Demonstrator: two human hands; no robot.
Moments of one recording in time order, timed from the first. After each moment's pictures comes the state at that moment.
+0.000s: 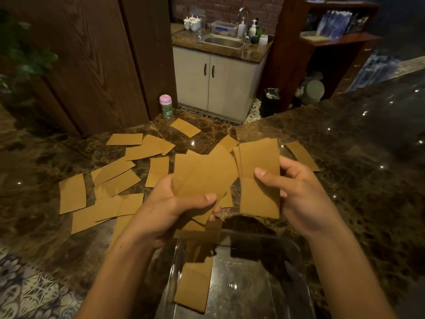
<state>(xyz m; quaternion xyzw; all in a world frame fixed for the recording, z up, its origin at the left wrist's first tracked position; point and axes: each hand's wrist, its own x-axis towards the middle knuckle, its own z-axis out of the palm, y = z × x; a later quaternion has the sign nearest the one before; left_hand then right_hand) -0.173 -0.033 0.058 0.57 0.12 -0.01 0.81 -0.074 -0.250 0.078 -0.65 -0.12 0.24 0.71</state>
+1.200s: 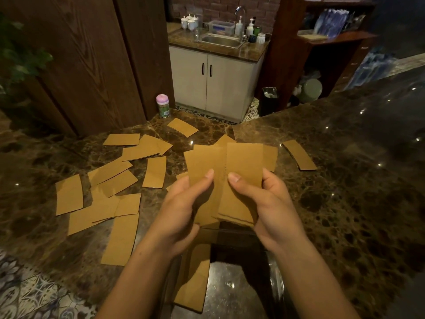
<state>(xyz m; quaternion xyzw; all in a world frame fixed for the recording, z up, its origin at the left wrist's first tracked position) -0.167 -0.071 0.066 0.47 0.13 0.03 0.87 -0.107 -0.216 0.064 -0.59 -0.06 0.22 0.78</state>
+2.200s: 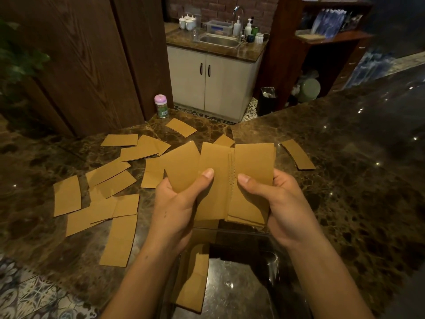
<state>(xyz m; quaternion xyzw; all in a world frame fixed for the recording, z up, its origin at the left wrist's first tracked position) -0.163 -0.073 0.054 0.50 0.16 0.17 0.83 -0.098 -0.234 0.073 -0.60 -0.08 0.22 0.76</state>
